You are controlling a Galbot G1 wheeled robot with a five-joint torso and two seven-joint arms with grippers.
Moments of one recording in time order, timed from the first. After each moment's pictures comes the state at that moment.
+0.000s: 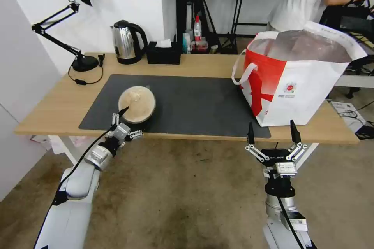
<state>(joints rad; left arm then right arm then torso) 1.20 -1.31 -0.68 -1.72 0.15 -0.21 0.50 -1.58 1.38 0.47 1.98 -0.23 0.78 0.29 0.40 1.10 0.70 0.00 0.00</state>
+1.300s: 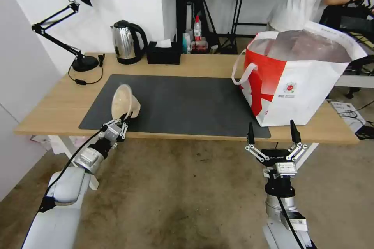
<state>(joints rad) 1.26 -1.24 -0.71 -1.80 0.08 -0.22 0.47 -1.58 1.38 0.47 1.98 -0.23 0.78 0.29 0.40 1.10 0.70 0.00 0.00</state>
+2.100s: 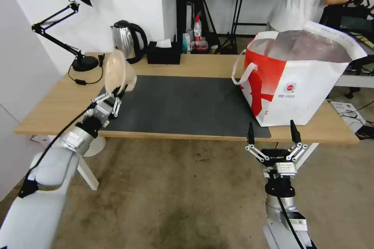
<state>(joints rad) 1.14 -1.06 -0.67 -1.94 -0.05 -0.22 0.40 -1.58 1.38 0.47 1.98 -0.23 0.78 0.29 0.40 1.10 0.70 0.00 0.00</state>
